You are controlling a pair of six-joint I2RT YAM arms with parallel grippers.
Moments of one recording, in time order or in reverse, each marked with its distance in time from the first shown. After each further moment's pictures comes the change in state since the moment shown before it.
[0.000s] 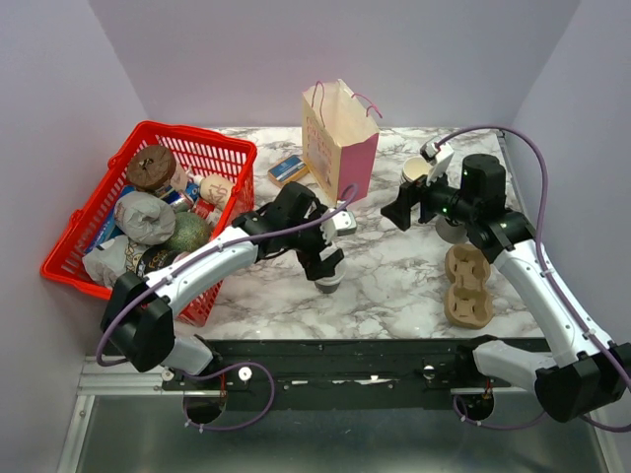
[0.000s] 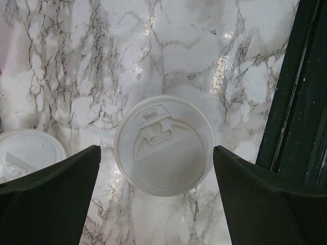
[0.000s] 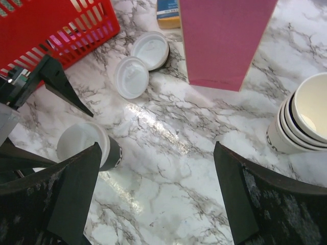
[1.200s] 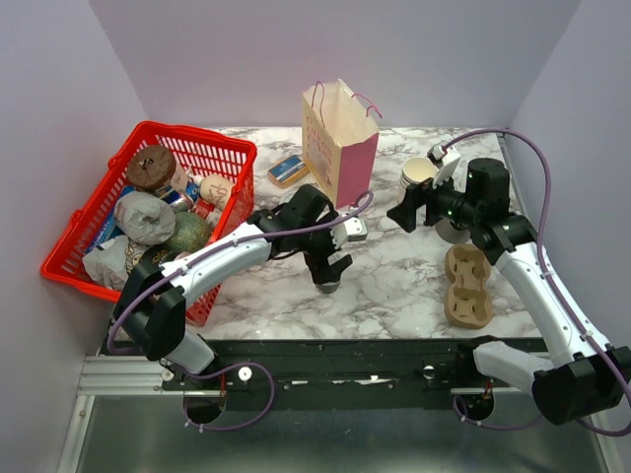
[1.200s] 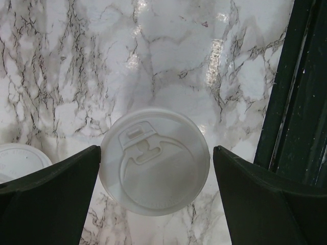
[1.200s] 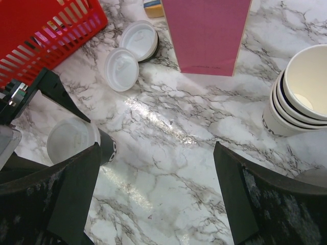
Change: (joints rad) left arm -0.054 0.086 0.055 -0.039 -0.017 0.018; right arm -0.066 -0.013 -0.052 -0.005 -0.016 0.018
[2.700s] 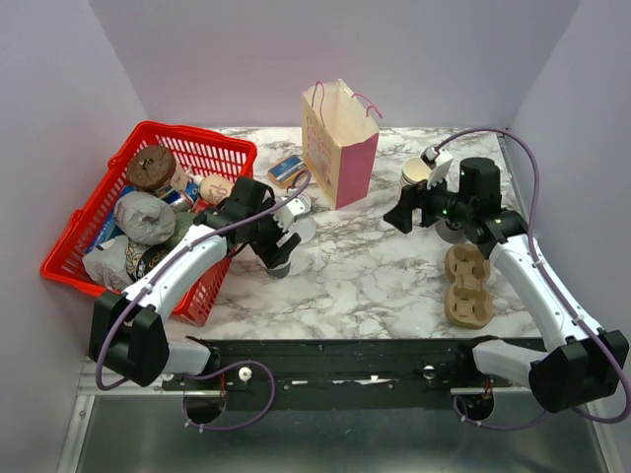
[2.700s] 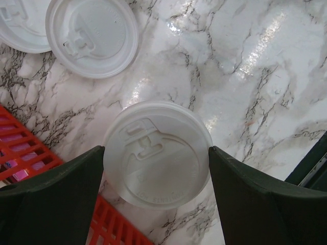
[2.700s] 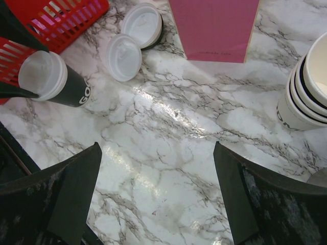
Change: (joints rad) left arm 0.327 -0.177 -0.125 -0.120 -0.131 0.061; right arm -0.008 0.062 -0.010 0.000 -0.038 0.007
